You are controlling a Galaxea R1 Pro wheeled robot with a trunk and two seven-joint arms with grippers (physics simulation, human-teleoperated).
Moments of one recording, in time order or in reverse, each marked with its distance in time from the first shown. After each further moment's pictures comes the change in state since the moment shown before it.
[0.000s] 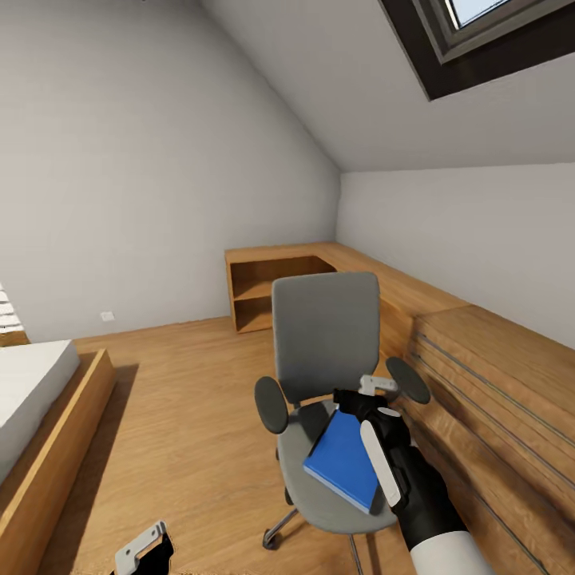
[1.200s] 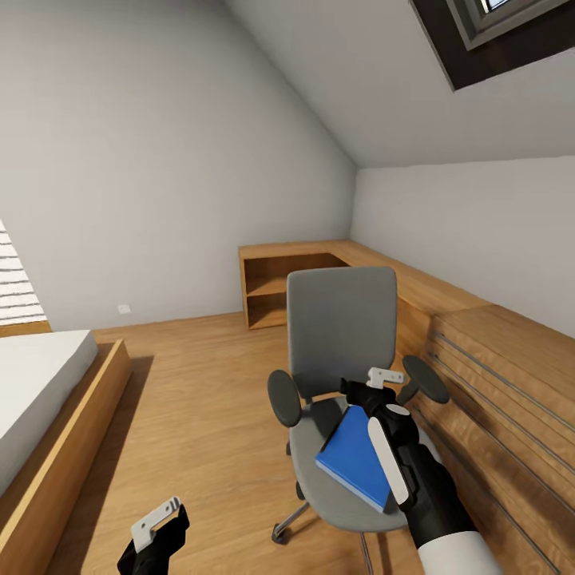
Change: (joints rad) left arm -0.002 0.000 -0.037 -0.145 0.001 0.040 0.002; right arm 0.000 -0.026 -0.006 -0.042 0.001 -0.049 0.000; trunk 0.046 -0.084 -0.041
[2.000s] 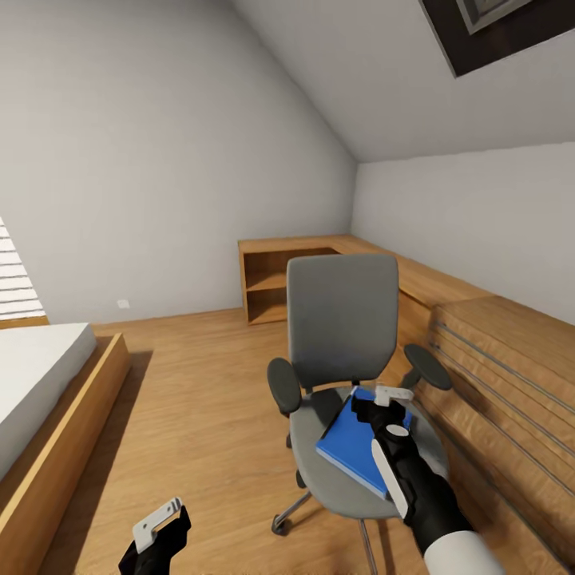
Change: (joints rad) left arm 0.000 -0.001 -0.007 0.001 0.002 0.004 0.001; right arm -0.005 -0.041 -0.001 0.229 0.111 -0.201 0.001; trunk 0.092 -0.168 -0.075
